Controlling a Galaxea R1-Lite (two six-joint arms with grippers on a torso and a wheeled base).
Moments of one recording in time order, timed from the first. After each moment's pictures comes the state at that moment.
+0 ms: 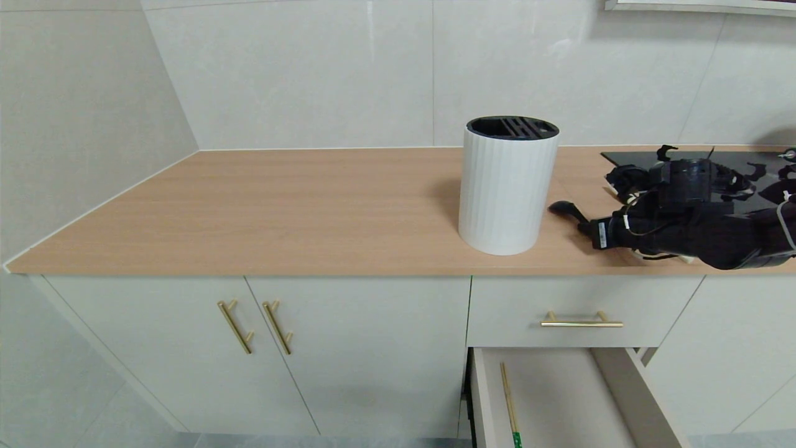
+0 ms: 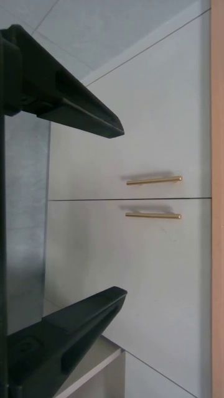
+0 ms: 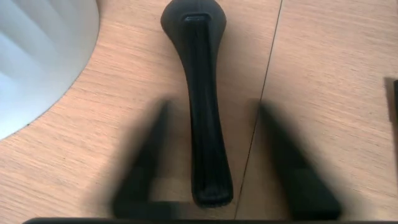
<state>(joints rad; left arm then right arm) 0.01 0.00 0.00 0.00 0.01 0.00 0.07 2.05 -1.28 -0.36 0.17 -0.13</state>
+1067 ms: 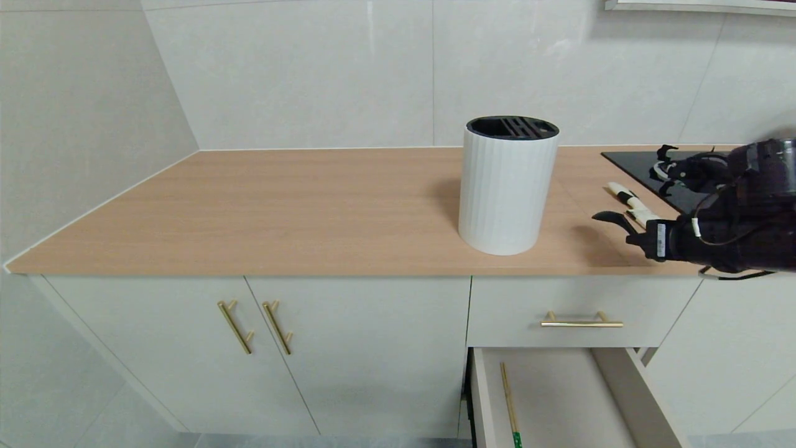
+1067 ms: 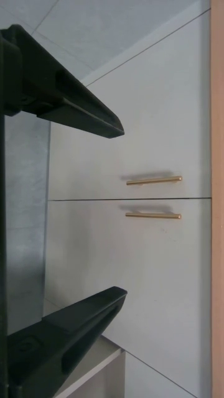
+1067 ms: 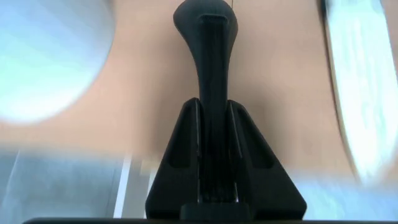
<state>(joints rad) 0.01 0.00 0.00 0.00 0.02 0.00 0.10 1.65 -1.02 -0.13 0.04 0.10</state>
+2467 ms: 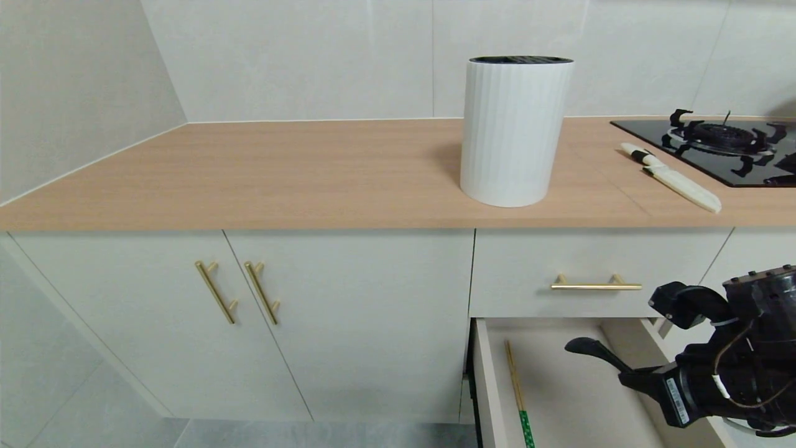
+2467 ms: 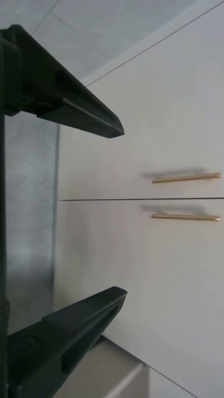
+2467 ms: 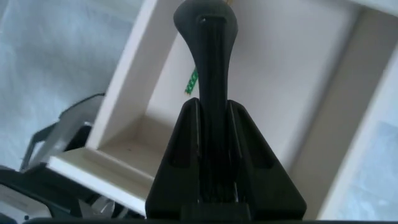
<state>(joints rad) 0.01 0.00 0.00 0.00 0.02 0.00 0.33 1.46 -0.52 -0.15 0.08 0.00</state>
